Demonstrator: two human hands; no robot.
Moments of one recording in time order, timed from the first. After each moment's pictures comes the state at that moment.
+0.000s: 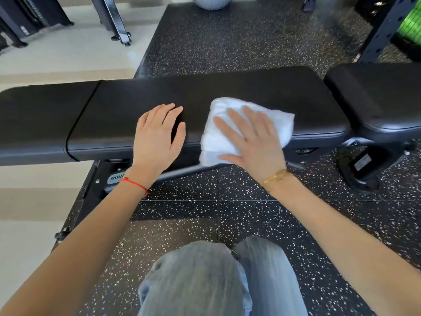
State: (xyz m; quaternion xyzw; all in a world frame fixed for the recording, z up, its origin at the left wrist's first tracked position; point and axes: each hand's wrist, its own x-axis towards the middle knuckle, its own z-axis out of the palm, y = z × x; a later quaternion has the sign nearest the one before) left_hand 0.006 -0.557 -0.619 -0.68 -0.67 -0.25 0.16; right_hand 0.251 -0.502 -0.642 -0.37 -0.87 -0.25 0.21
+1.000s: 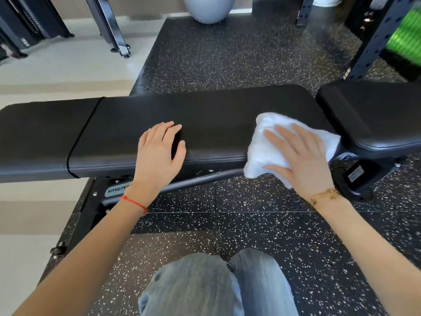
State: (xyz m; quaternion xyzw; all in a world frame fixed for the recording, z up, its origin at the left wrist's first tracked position) left_hand 0.013 -0.559 -0.613 -0.67 -0.69 -0.25 0.10; right_hand 0.346 -0.497 -0.623 -0.43 -0.87 -0.13 0.21
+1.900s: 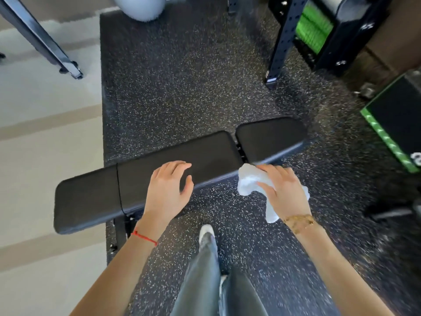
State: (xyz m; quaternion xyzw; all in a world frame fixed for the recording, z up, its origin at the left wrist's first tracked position) left_hand 0.118 -0.631 -0.197 -0.76 -0.62 -0.18 -0.08; right_hand 0.409 -0.650 -0.197 -0.65 -0.71 0.16 0.20
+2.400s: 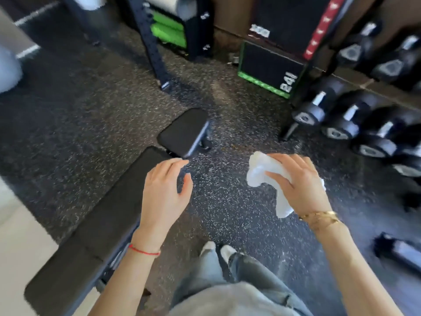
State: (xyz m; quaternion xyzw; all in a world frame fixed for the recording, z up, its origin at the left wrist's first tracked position) left_hand 0.229 -0.714 -0.027 -0.90 -0.36 -0.19 -0.16; right_hand 0.467 -0.895 -0.020 -0.84 -0.45 0.09 0.29
